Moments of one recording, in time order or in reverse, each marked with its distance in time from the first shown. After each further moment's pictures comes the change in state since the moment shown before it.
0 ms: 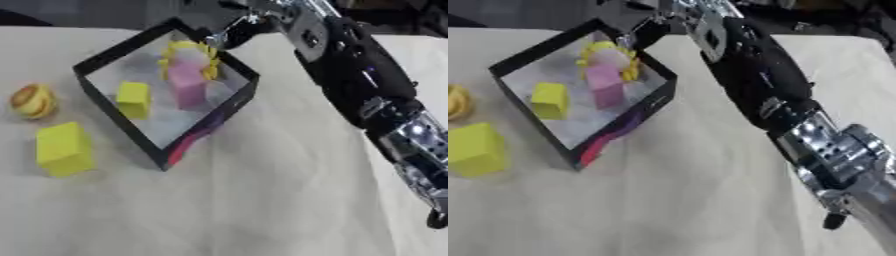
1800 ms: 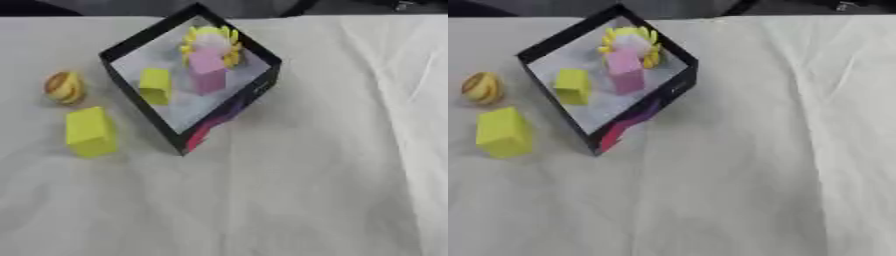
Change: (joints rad) left arm 0.193 0.508 -0.108 -0.002 -0.407 -0.121 -0.295; right arm 0.814 -0.301 -0.484 -0.823 -1.176 0.392 -0.343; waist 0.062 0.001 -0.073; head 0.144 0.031
